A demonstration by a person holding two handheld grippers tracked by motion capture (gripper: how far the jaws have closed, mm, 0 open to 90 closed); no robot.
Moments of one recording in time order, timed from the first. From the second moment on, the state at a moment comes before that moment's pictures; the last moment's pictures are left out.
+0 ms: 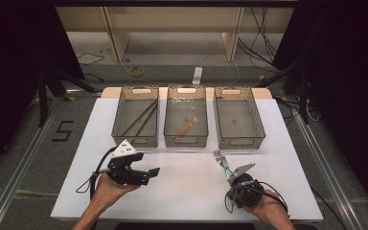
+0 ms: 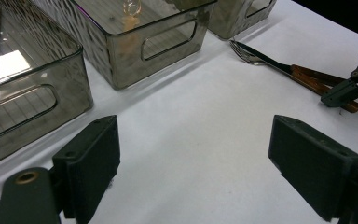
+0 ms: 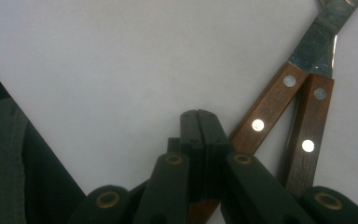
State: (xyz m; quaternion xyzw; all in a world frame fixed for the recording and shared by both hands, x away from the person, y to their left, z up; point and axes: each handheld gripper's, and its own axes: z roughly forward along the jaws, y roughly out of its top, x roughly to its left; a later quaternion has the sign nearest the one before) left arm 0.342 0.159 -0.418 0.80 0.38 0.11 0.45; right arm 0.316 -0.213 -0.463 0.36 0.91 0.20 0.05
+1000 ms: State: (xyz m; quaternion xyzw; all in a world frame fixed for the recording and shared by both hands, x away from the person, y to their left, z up) left arm 0.340 0.163 -0.415 0.78 0.38 0.11 0.47; right arm 0.339 -0.246 -0.458 0.38 0.91 0.15 0.08
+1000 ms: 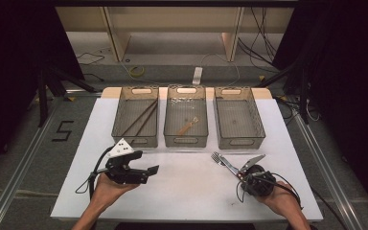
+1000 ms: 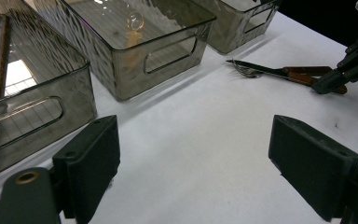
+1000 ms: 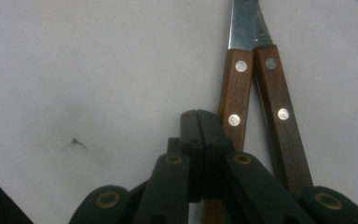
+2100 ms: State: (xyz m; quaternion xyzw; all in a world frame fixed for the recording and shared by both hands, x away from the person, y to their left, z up) left arm 0.336 0.166 -0.414 0.77 0.38 0.11 0.51; right arm 0.353 -0.257 -0.445 0.41 0.89 0.18 0.06
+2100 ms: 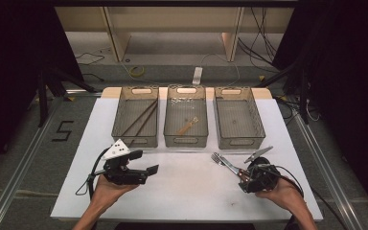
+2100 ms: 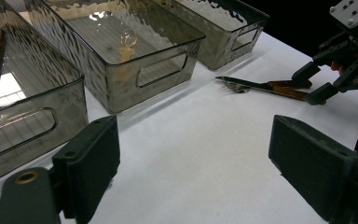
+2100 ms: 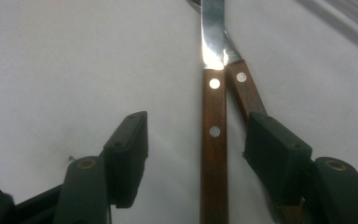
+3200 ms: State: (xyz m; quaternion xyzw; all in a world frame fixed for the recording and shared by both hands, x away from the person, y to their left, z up) left arm 0.336 0.165 -0.414 0.77 0.37 0.11 0.50; right arm 0.366 -0.250 -0.455 0.41 0.90 0.13 0.06
